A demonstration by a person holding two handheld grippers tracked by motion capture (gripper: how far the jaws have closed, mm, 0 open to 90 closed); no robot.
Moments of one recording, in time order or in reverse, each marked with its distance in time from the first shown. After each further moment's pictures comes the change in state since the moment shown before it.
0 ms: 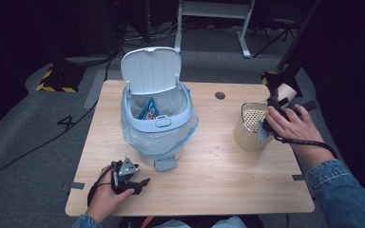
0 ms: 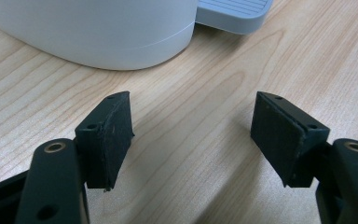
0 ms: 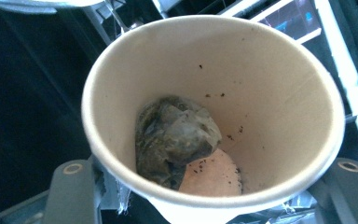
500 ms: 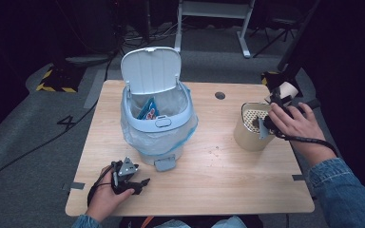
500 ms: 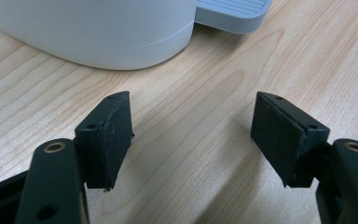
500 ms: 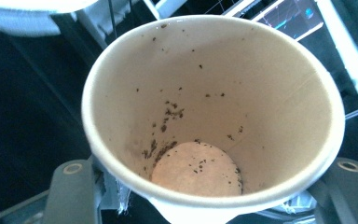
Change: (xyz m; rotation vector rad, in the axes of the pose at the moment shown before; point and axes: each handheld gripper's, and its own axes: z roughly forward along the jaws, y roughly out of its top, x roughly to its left) left arm 0.000 0.000 0.000 0.000 -0.002 0.001; right arm -0.002 -0.014 0.003 -0.016 0.015 0.150
